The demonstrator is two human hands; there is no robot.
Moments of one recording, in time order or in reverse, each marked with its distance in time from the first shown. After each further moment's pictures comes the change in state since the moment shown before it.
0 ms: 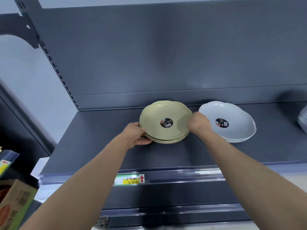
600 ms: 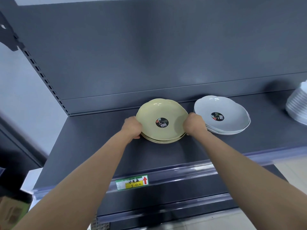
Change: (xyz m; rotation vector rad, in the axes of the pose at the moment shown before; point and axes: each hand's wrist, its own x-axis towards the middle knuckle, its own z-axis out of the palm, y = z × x) left_hand 0.029 0.010 -0.009 0.483 0.097 0.163; right_hand -0.014 -0.001 0.015 -0.079 0.000 -0.021
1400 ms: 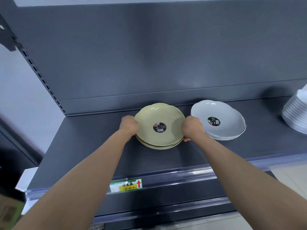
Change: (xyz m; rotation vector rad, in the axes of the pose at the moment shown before) left_hand 0.032 0.000 0.007 0.125 0.128 0.048; right_hand -0.005 0.000 -0.019 0.002 -0.072 0.062
